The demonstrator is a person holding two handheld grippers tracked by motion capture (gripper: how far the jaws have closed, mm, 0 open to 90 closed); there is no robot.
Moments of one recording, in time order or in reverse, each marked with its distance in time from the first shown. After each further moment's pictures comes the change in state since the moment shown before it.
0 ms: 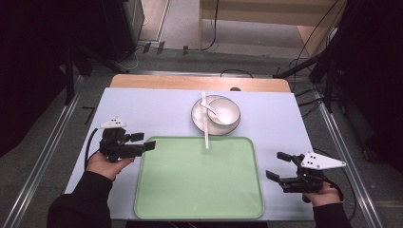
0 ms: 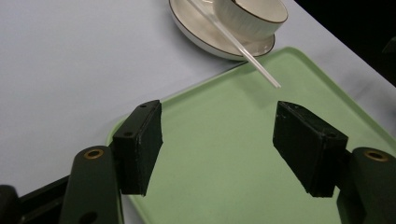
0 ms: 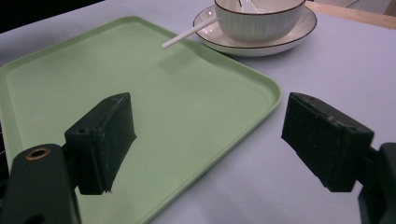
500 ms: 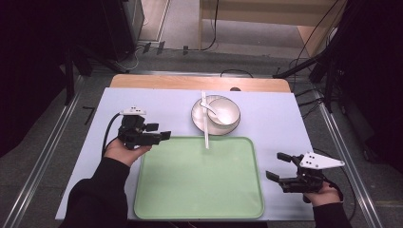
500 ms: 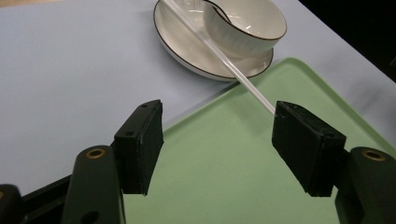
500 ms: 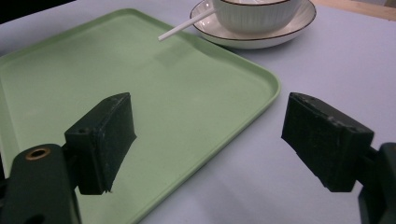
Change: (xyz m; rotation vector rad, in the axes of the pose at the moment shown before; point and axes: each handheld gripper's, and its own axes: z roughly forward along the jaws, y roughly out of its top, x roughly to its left) left arm -0.019 0.038 0.036 0.046 0.022 0.037; right arm -0.001 -0.002 0.001 0.027 -0.010 0.002
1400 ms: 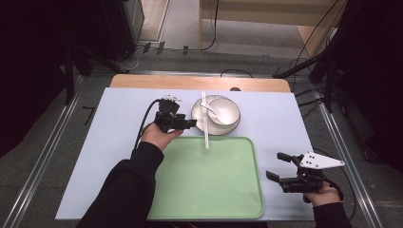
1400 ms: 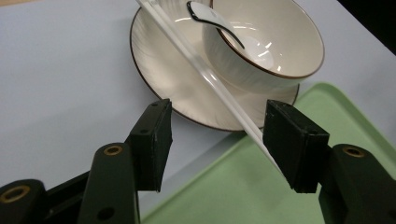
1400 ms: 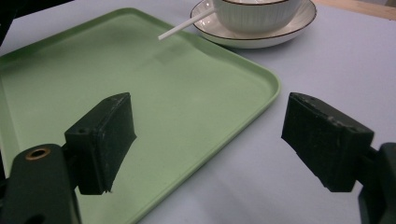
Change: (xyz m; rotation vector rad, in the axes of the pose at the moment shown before) left arm -0.015 0.044 0.094 0.075 0.048 -0.020; right arm 0.000 0.000 0.000 0.003 0.001 0.000
